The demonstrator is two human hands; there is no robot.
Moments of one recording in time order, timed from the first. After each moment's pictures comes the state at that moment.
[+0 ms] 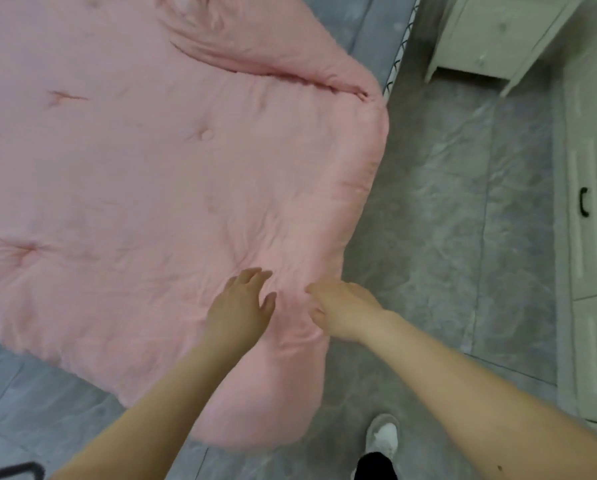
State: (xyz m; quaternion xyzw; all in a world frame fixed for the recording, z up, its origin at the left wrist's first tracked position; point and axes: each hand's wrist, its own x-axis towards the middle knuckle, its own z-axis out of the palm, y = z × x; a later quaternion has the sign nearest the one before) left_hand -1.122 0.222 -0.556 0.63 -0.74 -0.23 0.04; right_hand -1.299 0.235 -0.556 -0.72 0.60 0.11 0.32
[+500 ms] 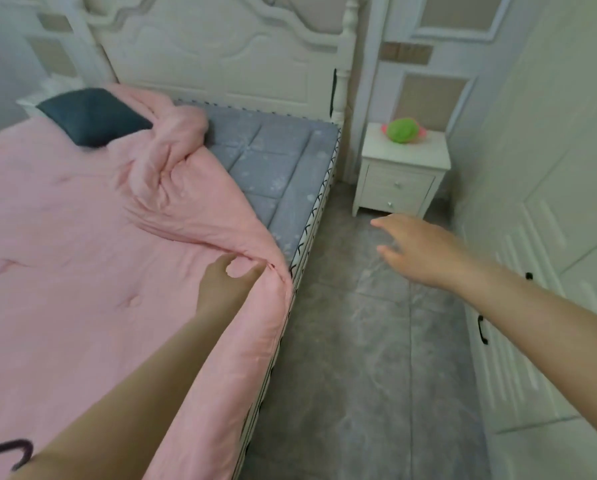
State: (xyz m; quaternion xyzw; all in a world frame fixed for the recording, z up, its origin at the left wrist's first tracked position) left_hand -1.385 0.026 -0.334 0.67 -0.57 -0.37 0.31; right_hand -1.655 0.085 -0.245 -0.69 0.72 -0.03 0.08
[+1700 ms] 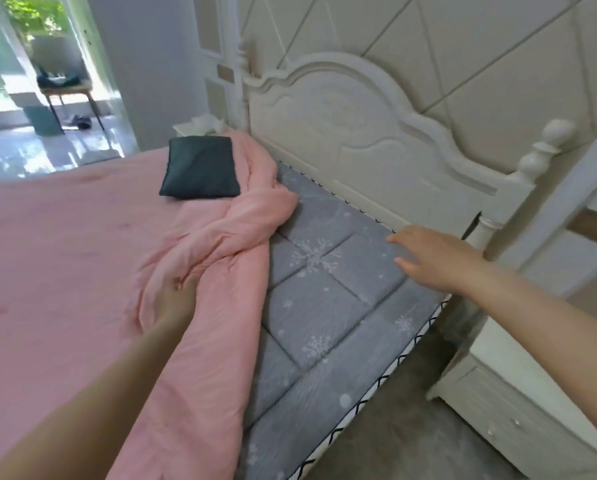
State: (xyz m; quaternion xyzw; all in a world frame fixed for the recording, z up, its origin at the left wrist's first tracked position) left_hand -1.462 -0.553 -0.277 0.82 -0.27 -0.21 0.45; right_hand -1.812 -0.651 -0.133 -0.86 0.50 0.07 -0.01
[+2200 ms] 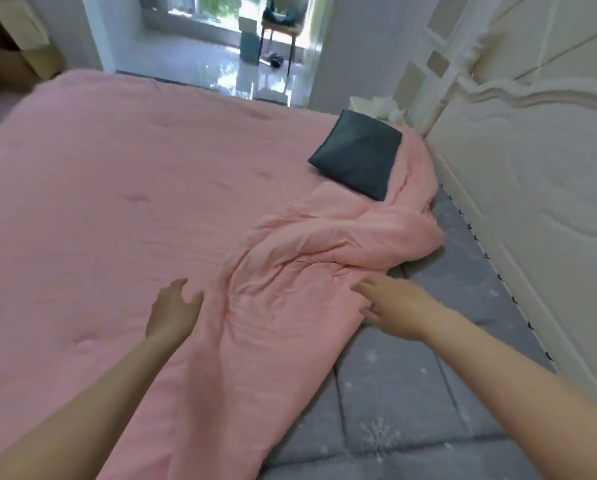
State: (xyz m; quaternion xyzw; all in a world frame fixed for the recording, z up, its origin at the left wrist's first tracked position) left_hand -1.297 -0.497 -0.409 0.90 -0.07 -0.17 0.38; right_hand -1.502 -0.751 -0.258 -0.97 0.14 0.21 -0.05
